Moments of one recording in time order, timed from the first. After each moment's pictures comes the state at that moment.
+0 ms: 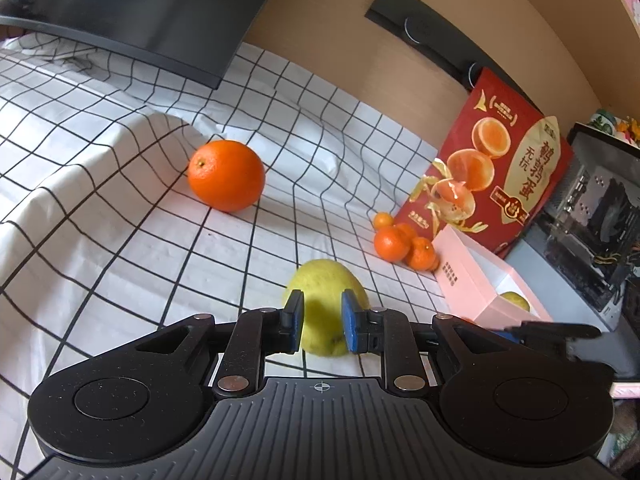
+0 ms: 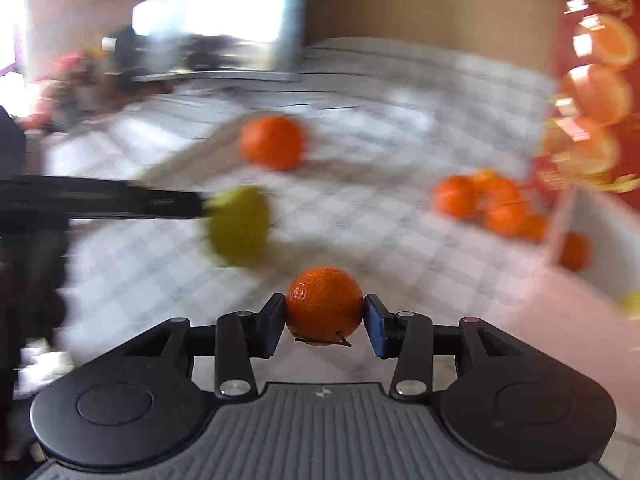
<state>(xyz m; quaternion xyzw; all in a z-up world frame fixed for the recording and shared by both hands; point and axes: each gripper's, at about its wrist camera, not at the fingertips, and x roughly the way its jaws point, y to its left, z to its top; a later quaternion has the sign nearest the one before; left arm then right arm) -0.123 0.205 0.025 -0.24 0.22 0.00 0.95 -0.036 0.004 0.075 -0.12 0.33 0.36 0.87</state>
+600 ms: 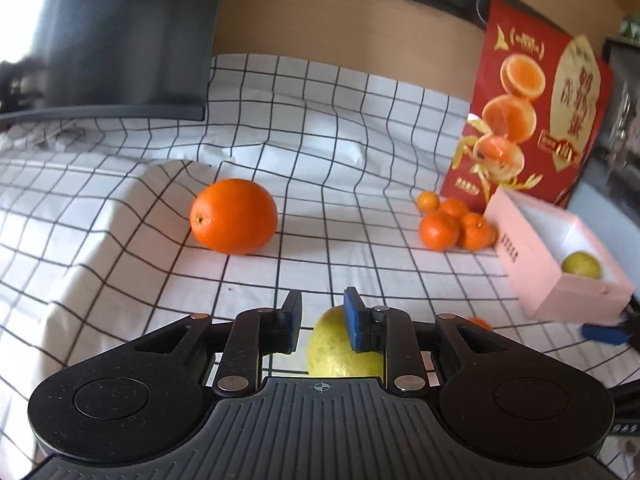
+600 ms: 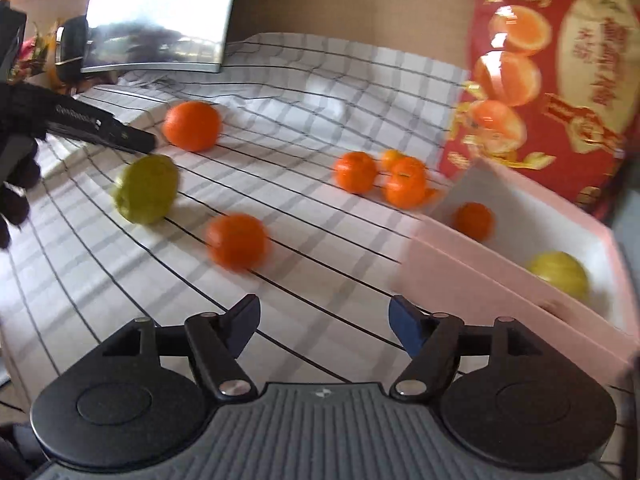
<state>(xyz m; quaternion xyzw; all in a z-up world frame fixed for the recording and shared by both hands) -0.064 0.181 0.064 -0.09 0.30 0.06 0.95 -0.046 -0.055 0.061 -0.15 0.31 0.28 0.90</state>
